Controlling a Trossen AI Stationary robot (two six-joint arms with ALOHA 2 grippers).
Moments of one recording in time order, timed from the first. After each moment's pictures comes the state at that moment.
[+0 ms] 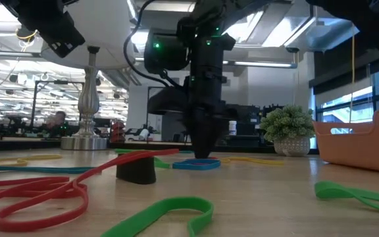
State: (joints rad) left arm -0.28 0.71 0.58 -0.44 -0.19 -0.39; right arm 0.02 2.32 1.80 -0.99 0.00 0.92
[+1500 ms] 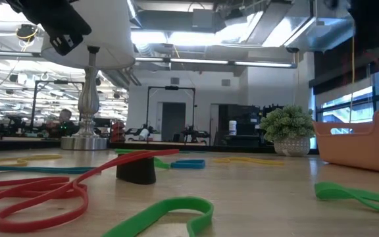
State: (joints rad) left arm -0.28 0.72 0.58 -0.36 -0.19 -0.49; right arm 0.41 1.19 1.19 -1.54 0.36 1.30
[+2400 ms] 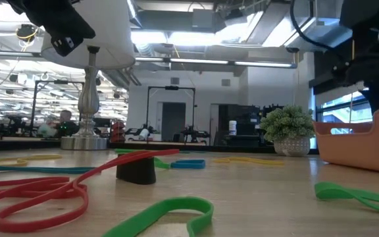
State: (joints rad) left arm -0.28 0.72 0.58 -0.36 -0.24 -0.49; right arm 0.36 1.13 0.62 -0.97 0.18 1.33
